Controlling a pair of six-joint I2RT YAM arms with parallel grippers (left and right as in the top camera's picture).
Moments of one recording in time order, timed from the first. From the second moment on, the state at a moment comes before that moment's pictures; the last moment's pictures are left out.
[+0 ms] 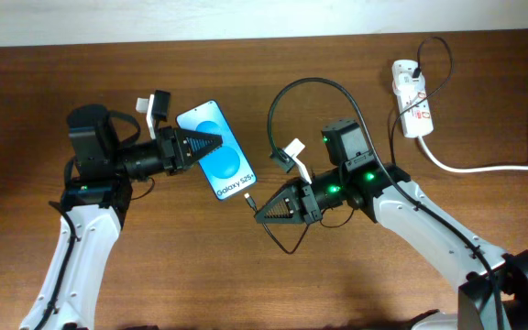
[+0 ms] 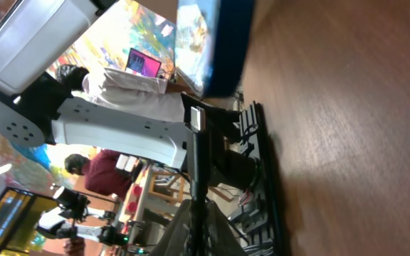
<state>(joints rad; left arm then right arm) 0.06 1.38 0.92 0.00 1.31 -0.78 0.41 1.55 0.95 -0.30 -1.43 0.18</state>
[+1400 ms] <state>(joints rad) 0.06 1.38 0.92 -0.02 1.29 -0.78 0.46 1.55 0.95 -0.19 -1.35 0.25</state>
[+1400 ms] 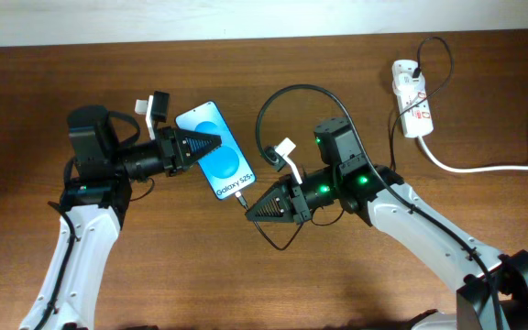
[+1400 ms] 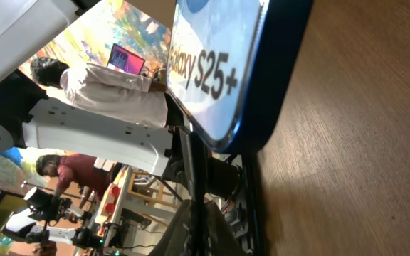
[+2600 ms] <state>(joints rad) 0.07 1.38 0.92 -0.02 1.31 -0.78 0.46 1.55 0.95 -0.17 -1.35 0.27</state>
